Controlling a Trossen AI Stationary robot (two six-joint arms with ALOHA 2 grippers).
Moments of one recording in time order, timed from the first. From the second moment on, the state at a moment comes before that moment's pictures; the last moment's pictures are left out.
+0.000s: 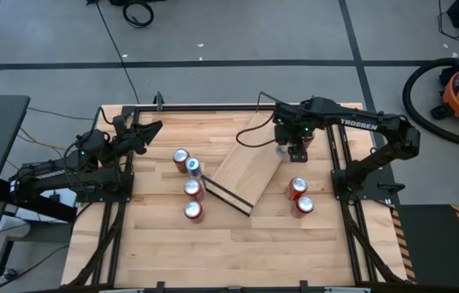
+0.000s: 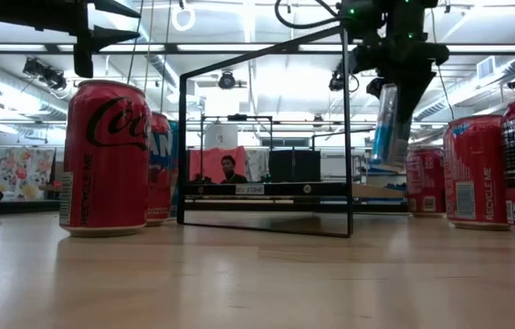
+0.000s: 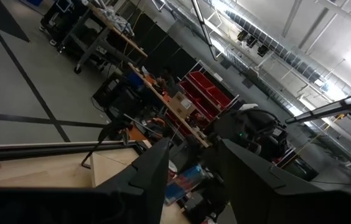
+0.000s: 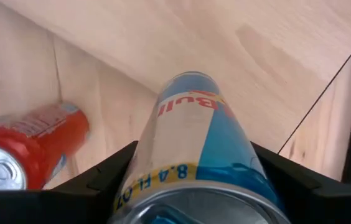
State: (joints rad) left arm 0.25 0.33 0.41 0.10 -0.29 -0.73; right arm -0.38 1.42 1.27 -1.24 0.01 -0.36
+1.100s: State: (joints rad) left arm 0.25 0.33 0.41 0.10 -0.29 -0.73; right arm -0.64 1.87 1.73 -1.25 -0.05 -0.20
